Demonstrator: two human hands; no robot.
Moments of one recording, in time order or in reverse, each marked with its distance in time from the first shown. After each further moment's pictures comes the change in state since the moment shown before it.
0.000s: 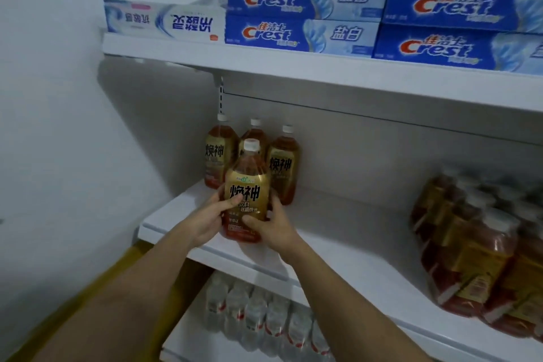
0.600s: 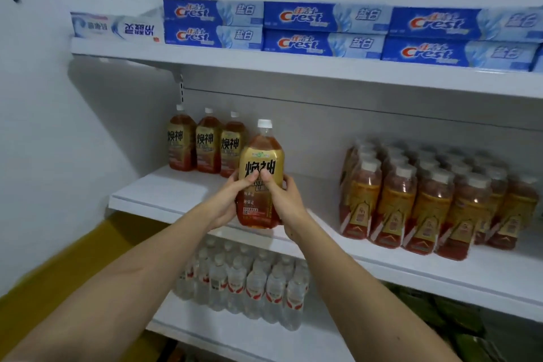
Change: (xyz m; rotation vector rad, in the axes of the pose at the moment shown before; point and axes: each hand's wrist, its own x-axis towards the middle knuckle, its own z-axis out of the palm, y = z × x) left_hand -0.080 -0.022 0.186 -0.038 -0.050 0.002; right_hand -0.158 -0.053 -0.103 0.184 0.241 0.070
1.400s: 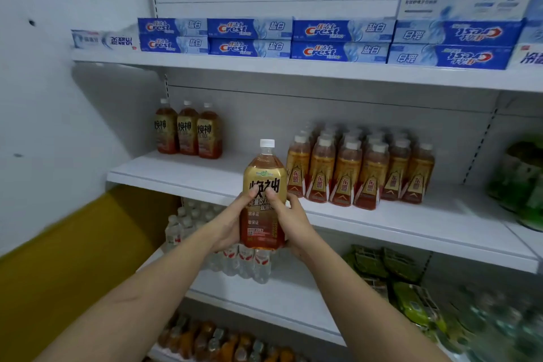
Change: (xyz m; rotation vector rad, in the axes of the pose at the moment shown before) left_hand -0.152 -0.066 0.163 -0.002 -0.055 -0.192; right_hand -0.173 0.003 -0.140 0.002 -0.040 0.128
